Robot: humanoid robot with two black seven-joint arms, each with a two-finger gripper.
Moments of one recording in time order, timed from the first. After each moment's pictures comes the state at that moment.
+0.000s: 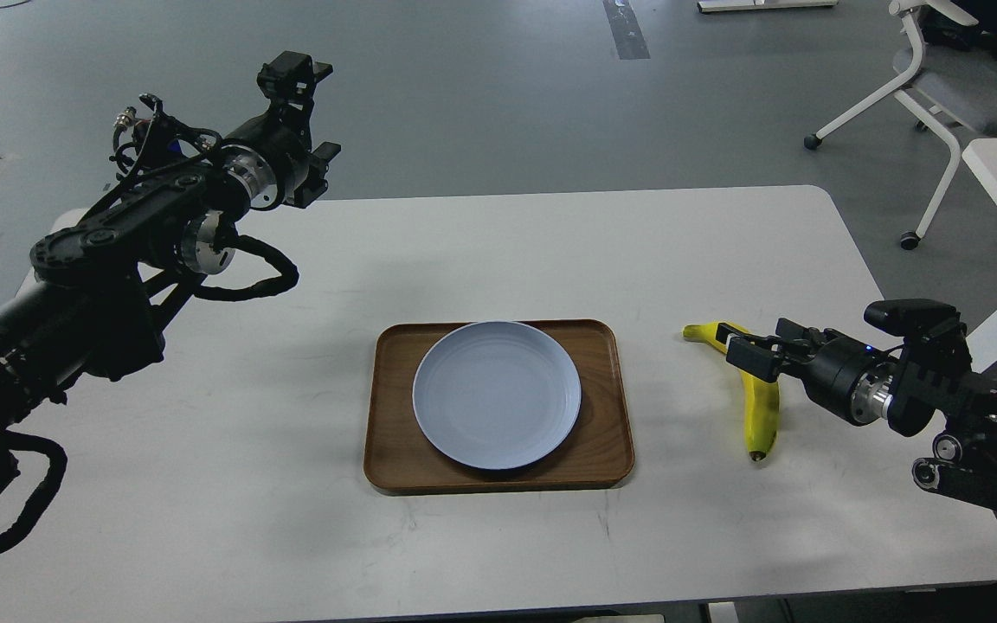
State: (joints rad) left arm -1.06 0.24 -0.43 -0.62 0.24 -0.02 -0.11; right arm 0.86 -0.78 -0.23 1.21 -1.18 -0.41 0.18
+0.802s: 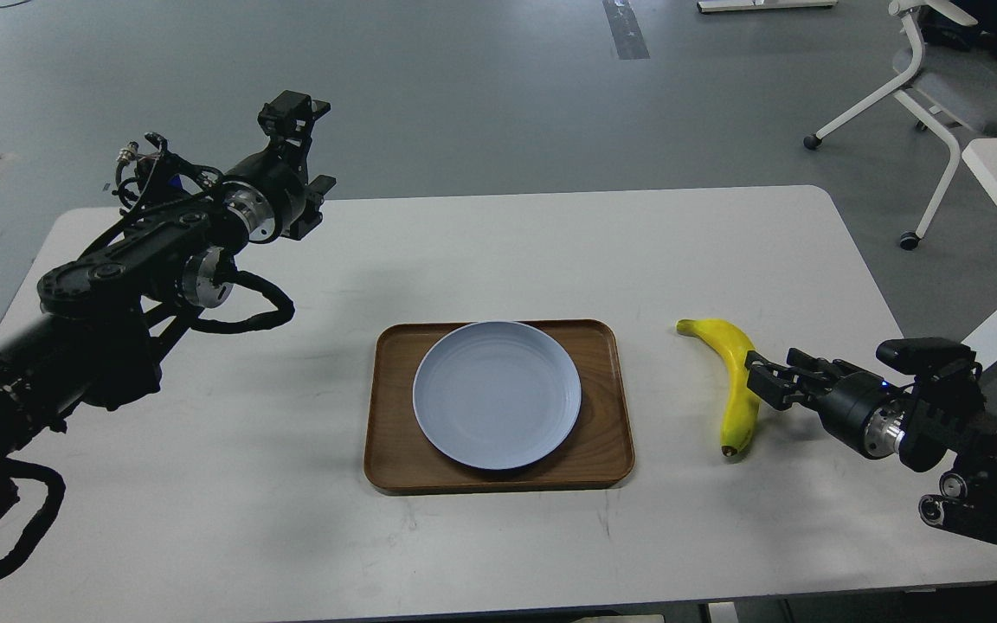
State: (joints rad) left arm -1.00 0.25 -0.43 -0.62 0.28 -0.02 -0.14; right arm 0.80 -0.74 -0.25 1.14 -1.18 -0.45 0.16
